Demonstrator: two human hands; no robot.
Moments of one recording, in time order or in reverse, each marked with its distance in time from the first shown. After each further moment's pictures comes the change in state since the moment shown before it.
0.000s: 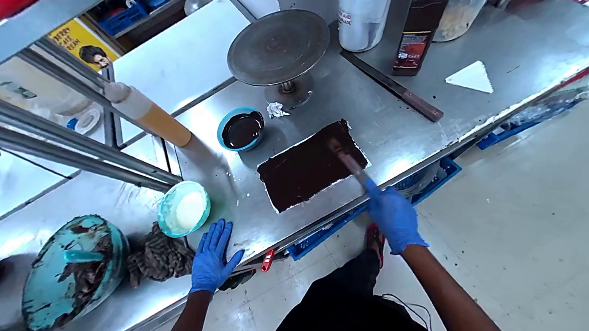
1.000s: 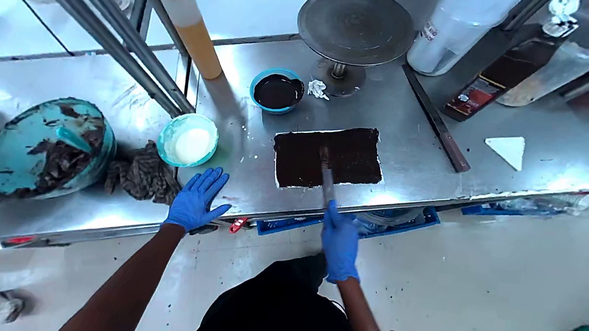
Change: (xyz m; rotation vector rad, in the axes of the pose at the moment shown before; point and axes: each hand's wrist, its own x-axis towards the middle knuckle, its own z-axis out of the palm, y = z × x) left_hand 0.001 0.003 0.001 -0.030 -0.076 -0.052; right_hand -0.049 -0.061 0.046 0.246 -0.083 -0.032
